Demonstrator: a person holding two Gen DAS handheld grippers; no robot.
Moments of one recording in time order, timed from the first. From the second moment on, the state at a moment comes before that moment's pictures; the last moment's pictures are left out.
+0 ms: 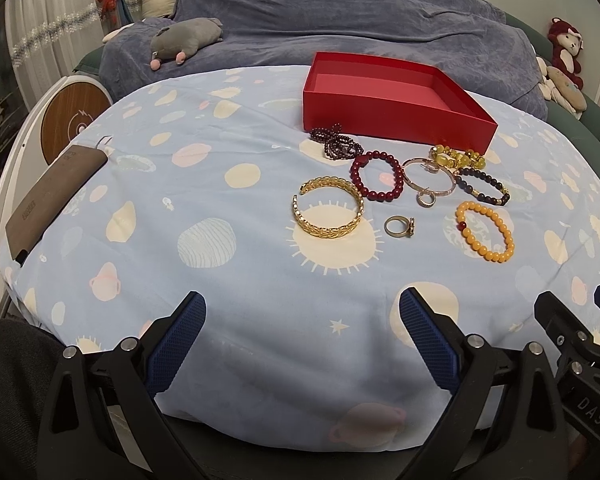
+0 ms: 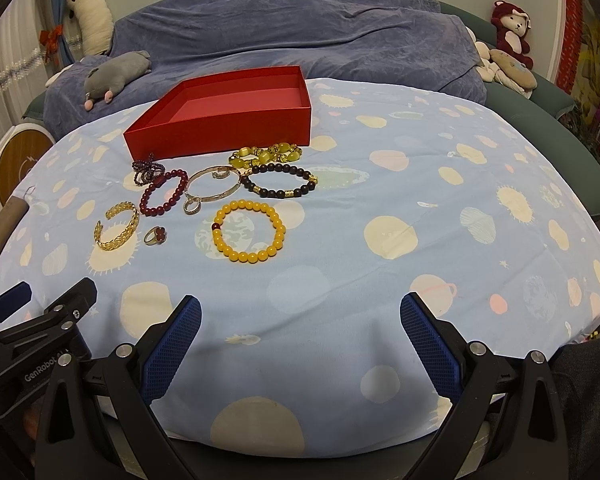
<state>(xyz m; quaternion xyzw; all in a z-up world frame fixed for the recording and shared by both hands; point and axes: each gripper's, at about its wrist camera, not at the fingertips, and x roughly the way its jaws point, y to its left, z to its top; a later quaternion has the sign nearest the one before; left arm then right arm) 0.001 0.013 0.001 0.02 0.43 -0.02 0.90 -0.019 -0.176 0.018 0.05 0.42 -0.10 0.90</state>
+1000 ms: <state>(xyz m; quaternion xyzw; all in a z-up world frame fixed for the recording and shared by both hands) 0.102 0.028 -0.022 0.03 0.48 -0.03 0.88 0.080 -0.185 -0.004 0.05 0.50 -0.06 0.86</state>
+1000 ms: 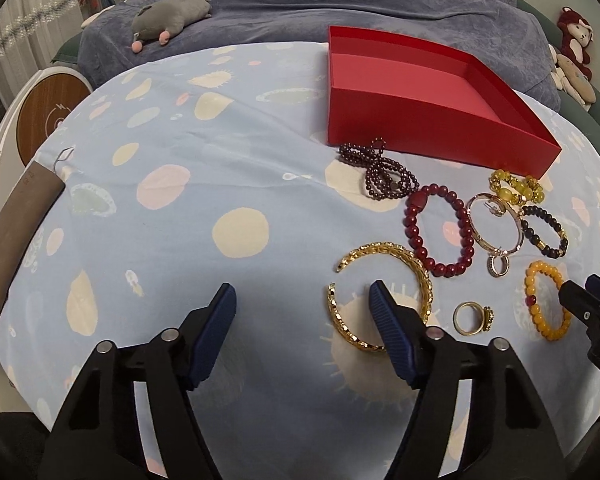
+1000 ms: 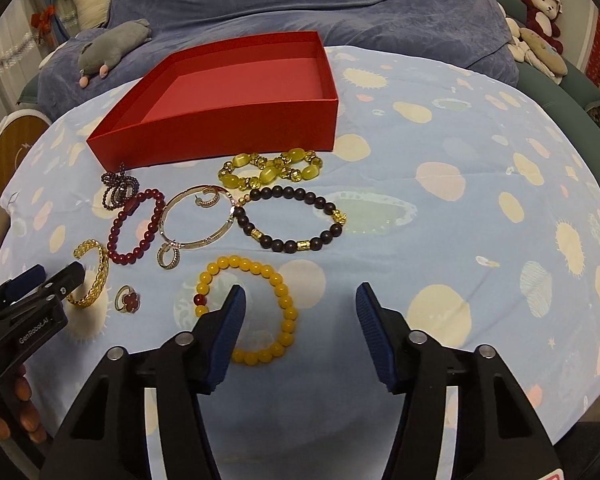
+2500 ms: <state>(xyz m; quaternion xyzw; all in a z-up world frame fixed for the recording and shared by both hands) 0.209 -0.022 0.100 0.04 0.43 -0.14 0.89 0.205 -0.215 0.127 0.07 0.43 0.04 0.90</state>
